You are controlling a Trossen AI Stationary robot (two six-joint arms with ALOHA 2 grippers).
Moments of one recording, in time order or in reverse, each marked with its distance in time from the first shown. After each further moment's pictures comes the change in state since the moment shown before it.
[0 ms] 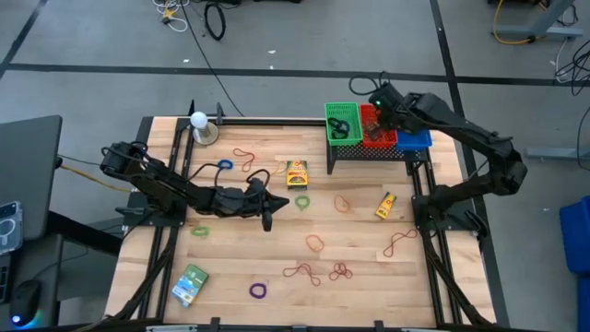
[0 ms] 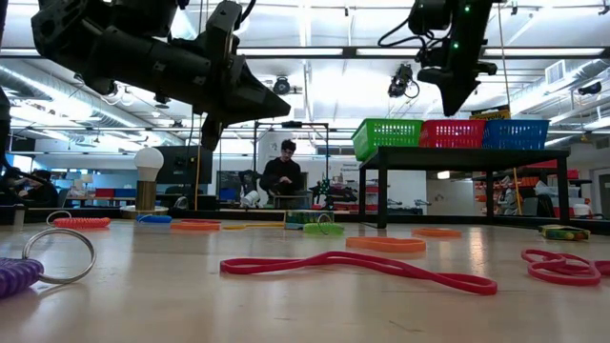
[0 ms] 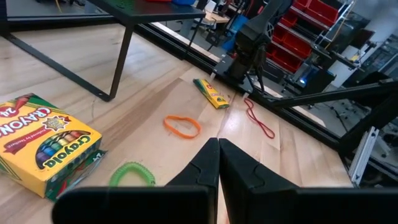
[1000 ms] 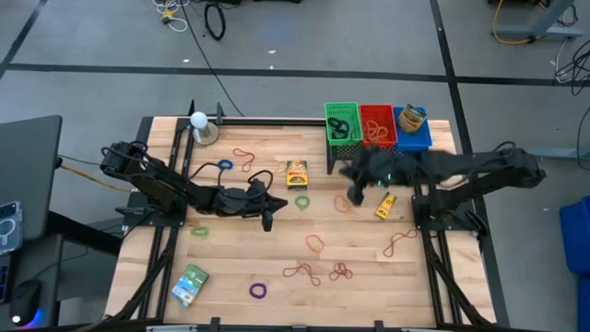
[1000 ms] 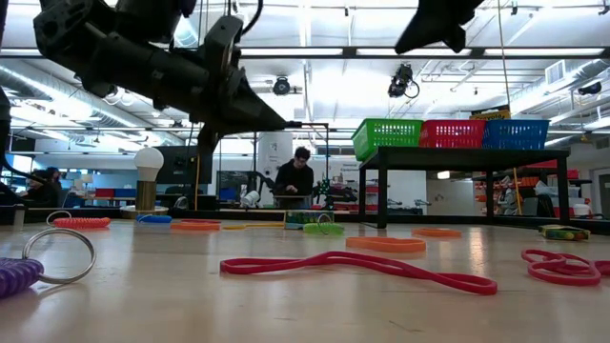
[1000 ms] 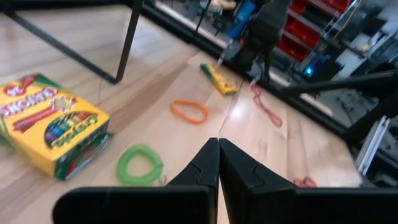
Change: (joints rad) left arm 0.011 0.000 0.000 -0.071 0.022 -0.030; right arm 0.690 -0.198 -0.241 0.505 -0.114 0.129
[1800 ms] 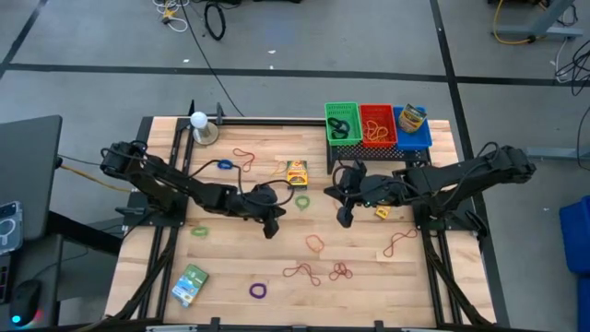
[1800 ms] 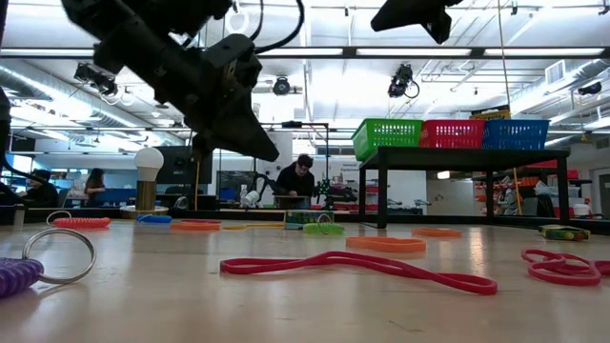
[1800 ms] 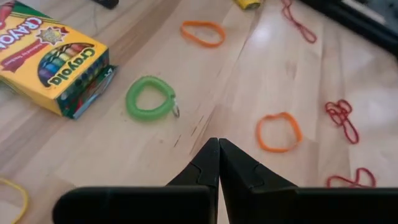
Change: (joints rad) left arm -0.007 0.001 0.181 -0.533 0.102 -0.005; right arm 0.189 0.114 -0.021 0.234 0.059 0.033
